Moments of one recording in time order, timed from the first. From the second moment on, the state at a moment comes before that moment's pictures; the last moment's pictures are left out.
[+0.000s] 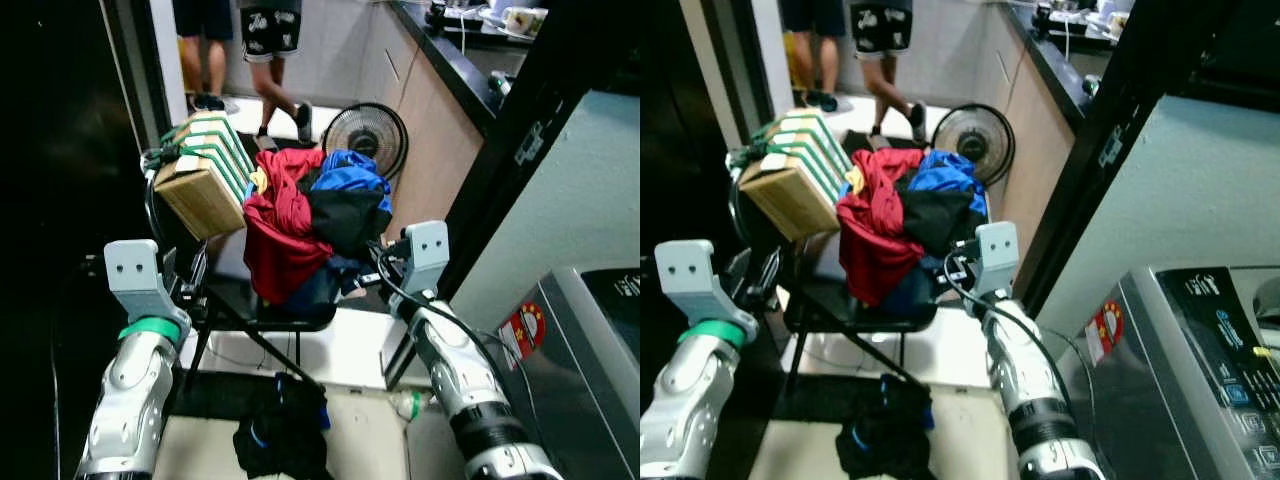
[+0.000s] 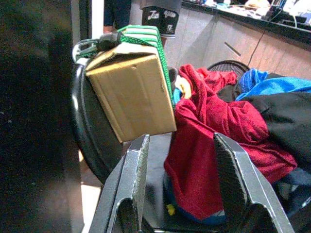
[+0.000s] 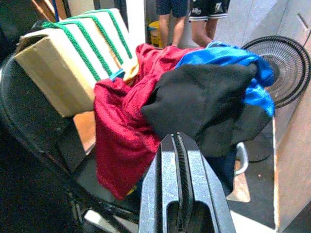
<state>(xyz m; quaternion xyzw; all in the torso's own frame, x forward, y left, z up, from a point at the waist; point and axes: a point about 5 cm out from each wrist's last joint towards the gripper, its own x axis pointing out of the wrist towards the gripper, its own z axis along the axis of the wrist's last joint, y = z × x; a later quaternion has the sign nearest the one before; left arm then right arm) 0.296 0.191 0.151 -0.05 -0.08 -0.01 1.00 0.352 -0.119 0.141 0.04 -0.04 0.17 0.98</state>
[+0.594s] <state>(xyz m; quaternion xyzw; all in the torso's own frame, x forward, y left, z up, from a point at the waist) 0.295 0.188 0.148 -0.06 -0.07 -0.02 1.00 0.352 -0.124 0.142 0.04 -0.05 0.17 0.98</state>
